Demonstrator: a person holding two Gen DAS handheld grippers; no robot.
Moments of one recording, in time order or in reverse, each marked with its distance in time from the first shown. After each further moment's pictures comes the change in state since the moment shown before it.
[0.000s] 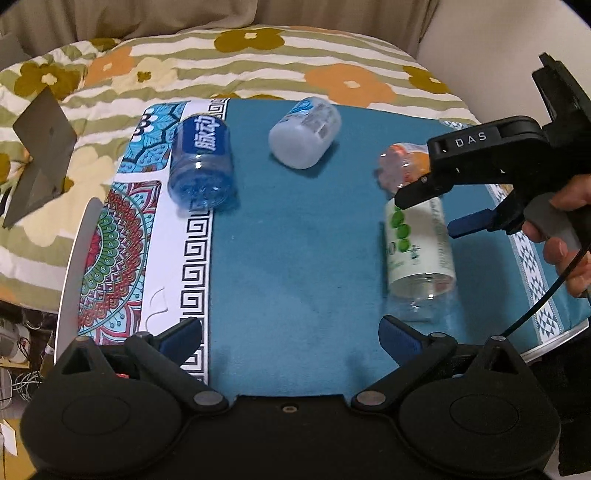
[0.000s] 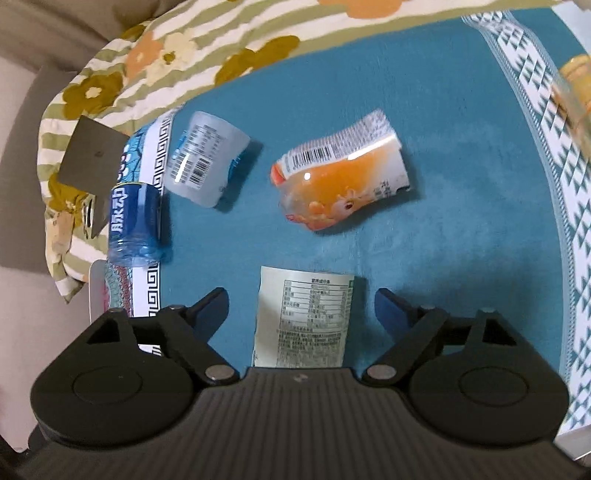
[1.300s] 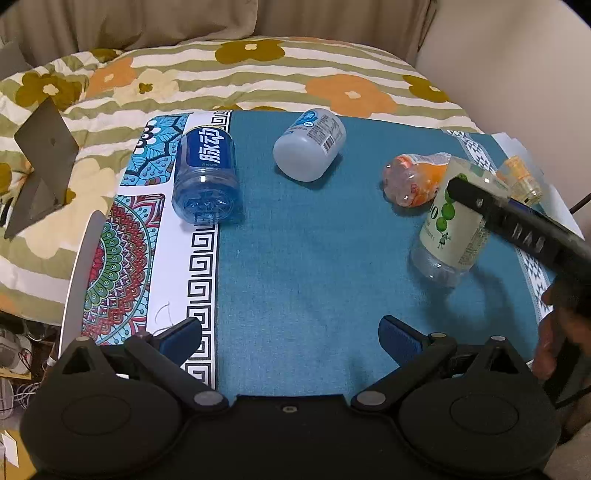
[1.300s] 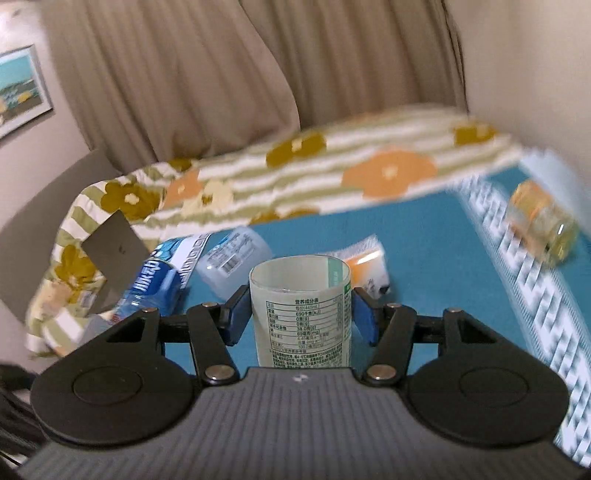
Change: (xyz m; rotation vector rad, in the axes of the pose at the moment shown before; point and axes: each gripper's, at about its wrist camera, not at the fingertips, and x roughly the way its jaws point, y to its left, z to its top) left arm 0.000 0.004 0.001 0.015 -0.051 0.012; right arm -0.036 0.002 -0.115 -0.287 -0.775 -0.040
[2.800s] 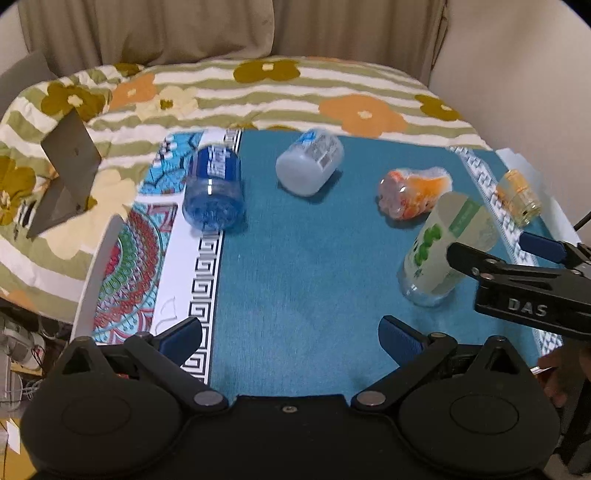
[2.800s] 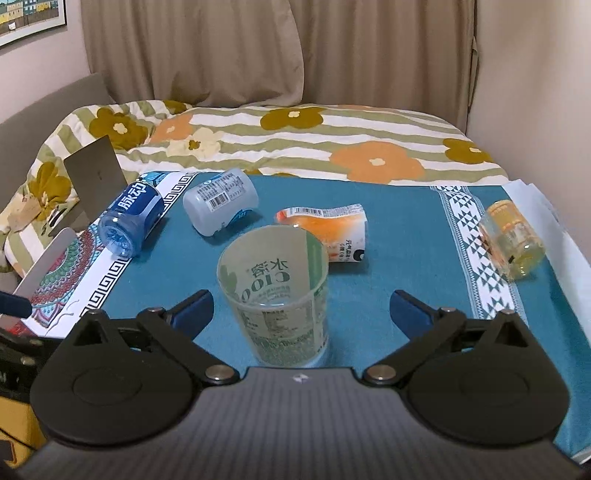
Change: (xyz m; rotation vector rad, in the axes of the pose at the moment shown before) left arm -0.032 -0.025 -0.011 -0.030 -0.073 0.066; right arm -0.025 0.009 -0.002 -0.171 0.184 -0.071
